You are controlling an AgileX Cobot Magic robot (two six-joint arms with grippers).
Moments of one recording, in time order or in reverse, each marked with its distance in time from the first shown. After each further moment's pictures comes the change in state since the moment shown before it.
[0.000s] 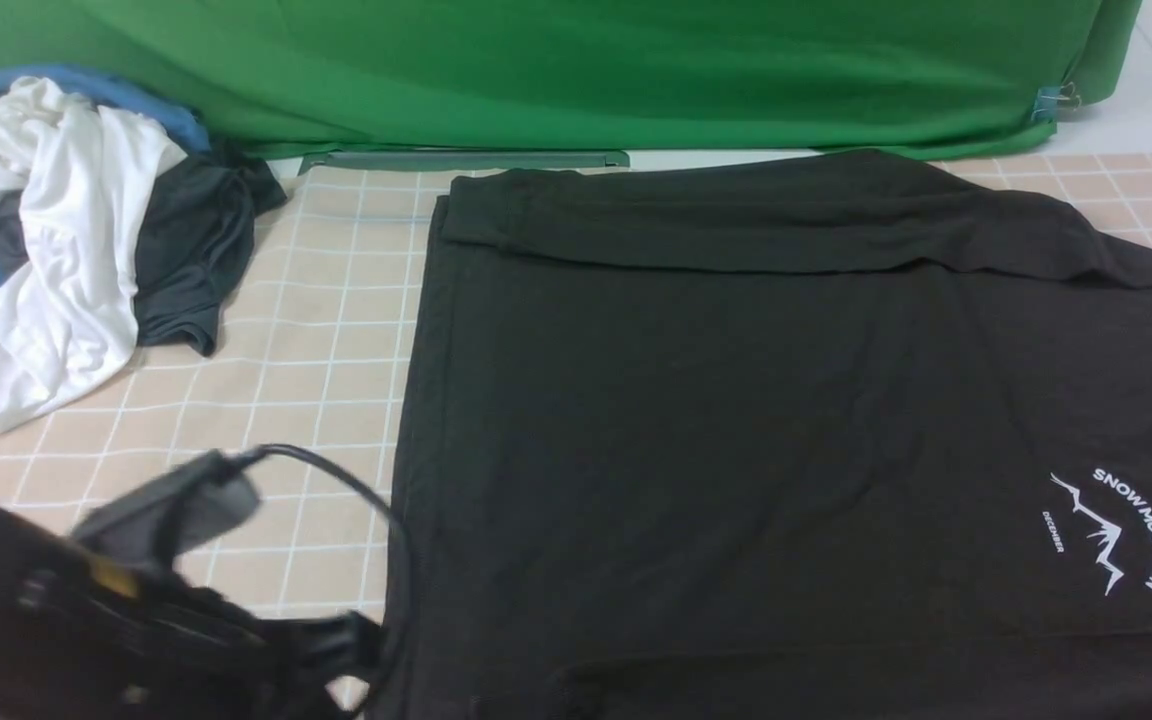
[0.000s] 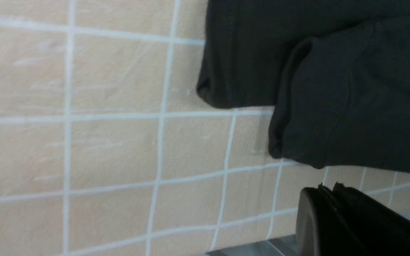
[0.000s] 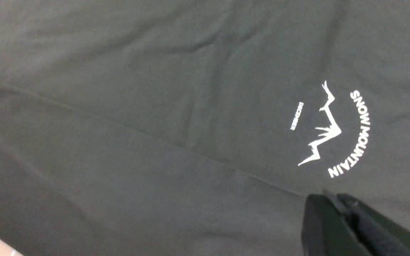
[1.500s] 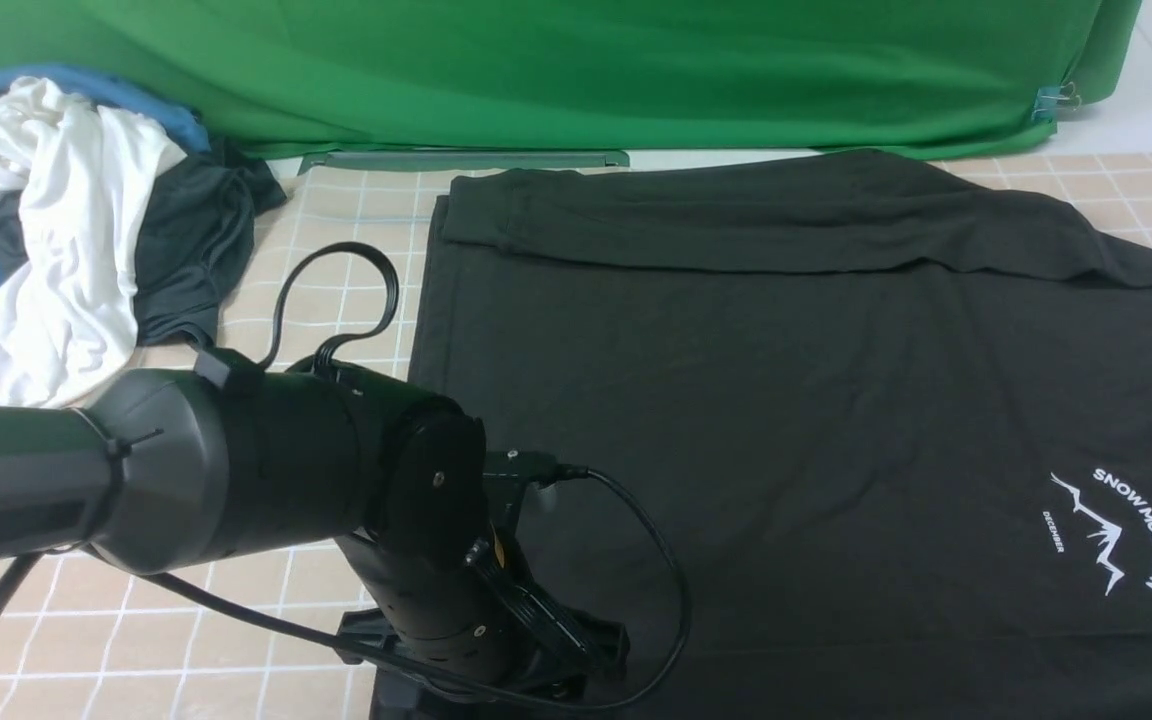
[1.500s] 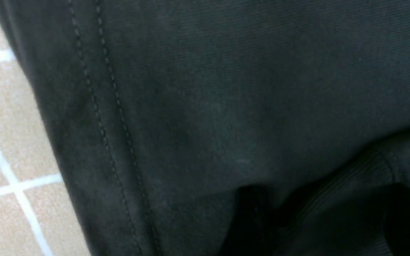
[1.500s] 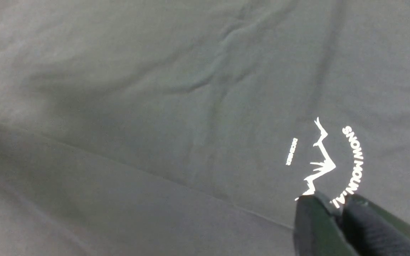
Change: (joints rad) right arm 0.000 0.000 0.000 0.023 -0.078 0.003; left arm -0.281 0.581 -0.273 0.232 -0.189 -0.066
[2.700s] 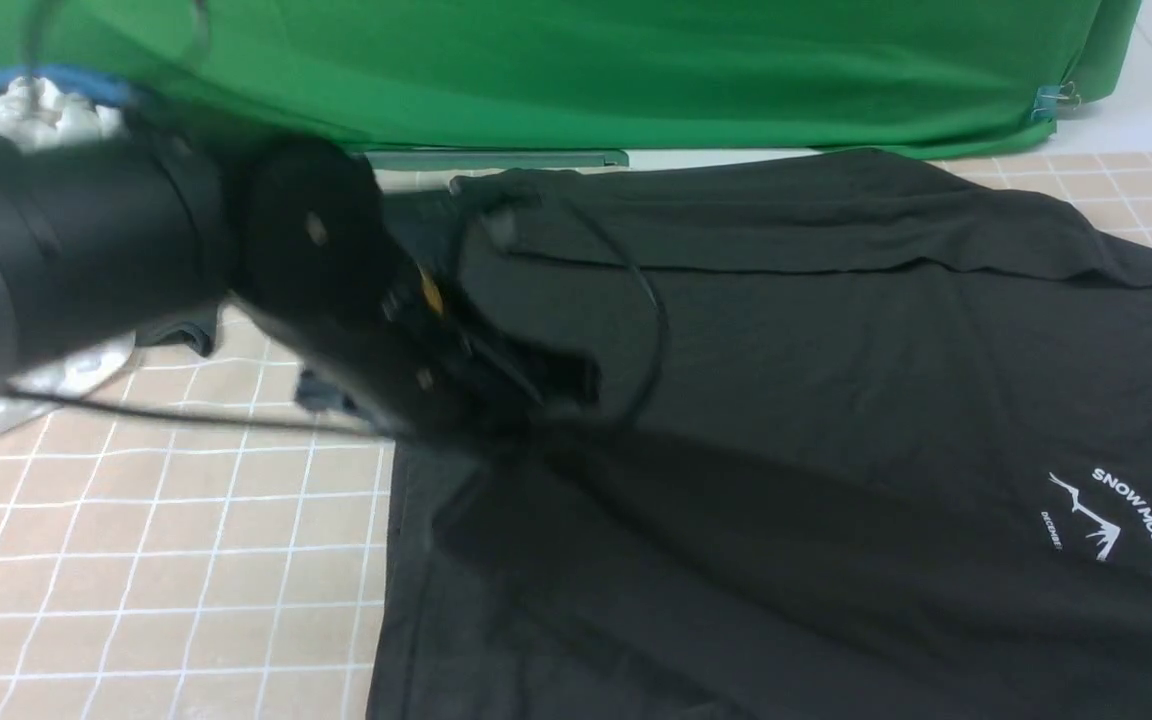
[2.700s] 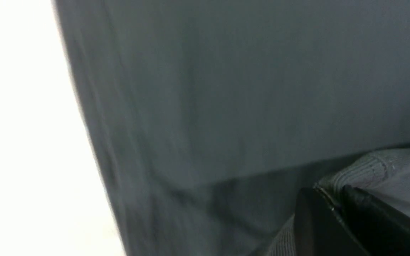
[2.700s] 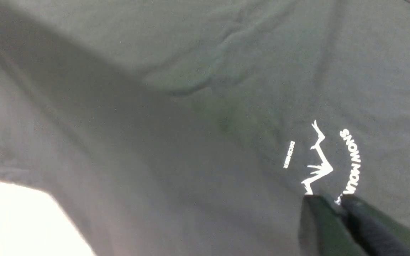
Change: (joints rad) right arm 0.000 -0.003 0.000 0.000 -0.016 0.000; left arm 0.188 -0.139 -0.304 0.123 0.091 0.034
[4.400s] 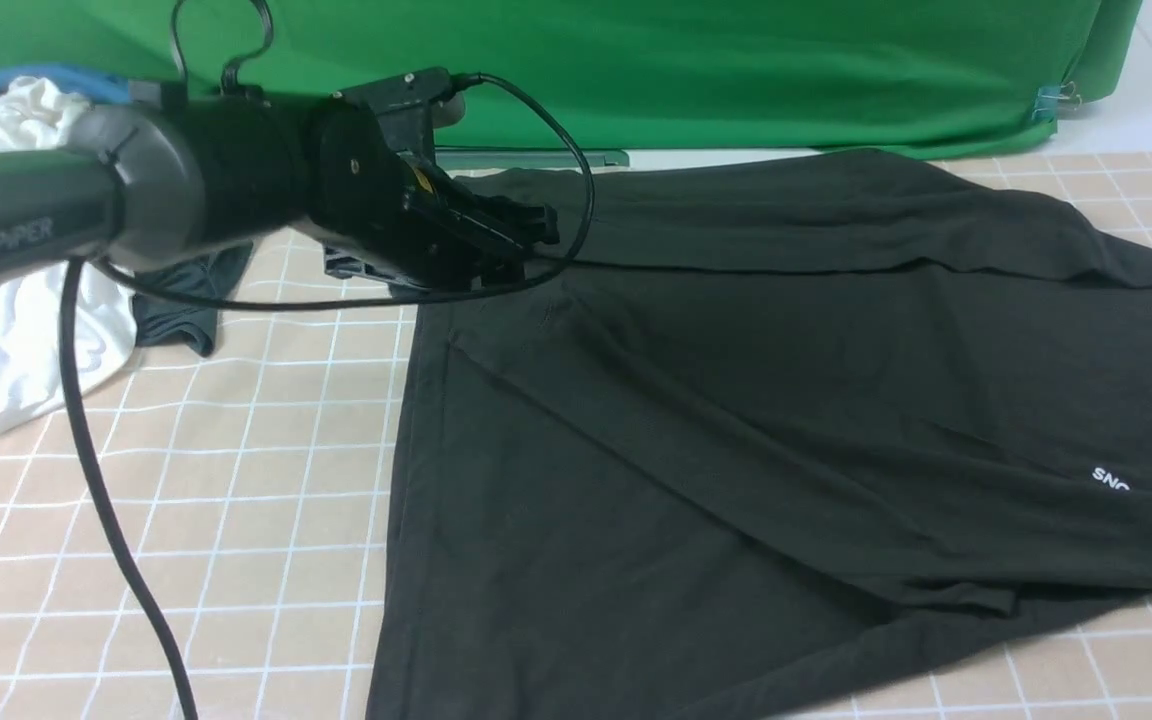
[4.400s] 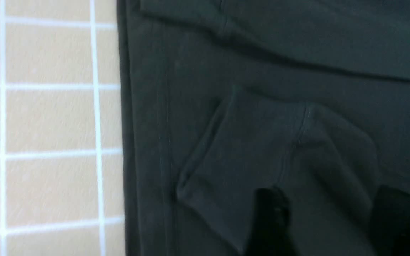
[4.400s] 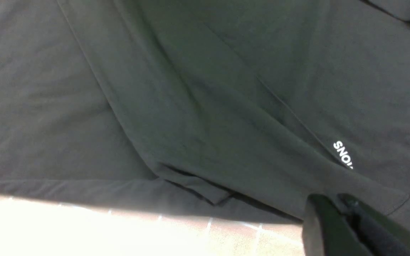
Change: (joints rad) right arm 0.000 -0.008 -0.001 0.000 -0.015 0.005; left arm 0.160 0.335 -0.200 0.007 -0.340 0.066
